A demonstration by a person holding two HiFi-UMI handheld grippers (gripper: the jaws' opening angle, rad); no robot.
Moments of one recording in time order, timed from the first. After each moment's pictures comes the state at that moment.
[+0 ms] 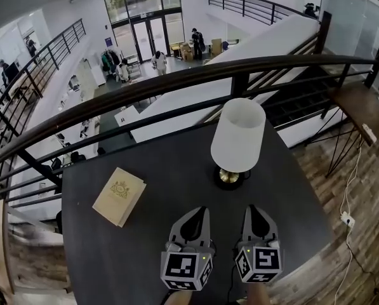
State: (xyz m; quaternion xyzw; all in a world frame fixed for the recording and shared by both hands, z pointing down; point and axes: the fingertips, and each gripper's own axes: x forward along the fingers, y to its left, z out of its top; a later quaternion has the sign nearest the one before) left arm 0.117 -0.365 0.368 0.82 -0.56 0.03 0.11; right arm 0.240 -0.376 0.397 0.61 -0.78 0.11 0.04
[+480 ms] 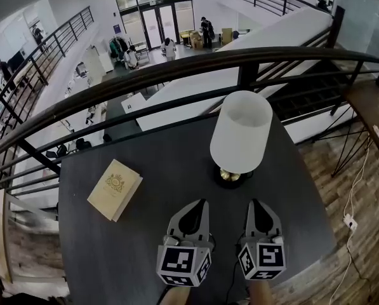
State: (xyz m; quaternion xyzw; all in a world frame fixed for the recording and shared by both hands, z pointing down) left arm 0.126 -0.399 0.388 0.80 -0.58 0.03 0.13; right arm 0.254 -0.413 0.418 0.59 -0.80 0.12 0.04
